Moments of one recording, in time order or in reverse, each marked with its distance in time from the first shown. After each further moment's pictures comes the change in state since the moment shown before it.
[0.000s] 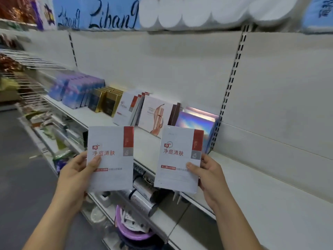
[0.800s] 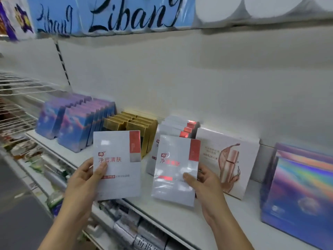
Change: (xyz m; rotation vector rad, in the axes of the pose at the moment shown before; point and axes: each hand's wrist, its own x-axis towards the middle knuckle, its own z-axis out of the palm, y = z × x) left_hand 0.362 -0.009 -0.062 -0.034 -0.142 -0.052; right_hand 0.245 0.043 0.267 0.043 0.142 -0.040
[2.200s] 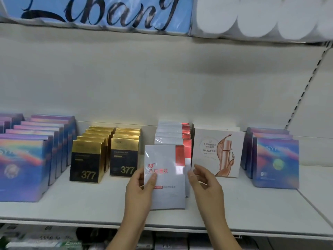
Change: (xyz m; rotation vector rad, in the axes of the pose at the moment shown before) left_hand 0.080 -0.048 0.043 0.105 -0.597 -0.045; right_hand -0.015 0.033 0.110 -0.309 0.696 -0.238
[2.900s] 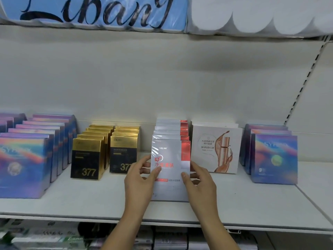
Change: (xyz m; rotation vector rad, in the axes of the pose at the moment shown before) left_hand 0.013 0.001 0.008 0.175 0.061 0.205; right_hand -0.001 0.003 0.007 -0.161 -0.052 -0.138
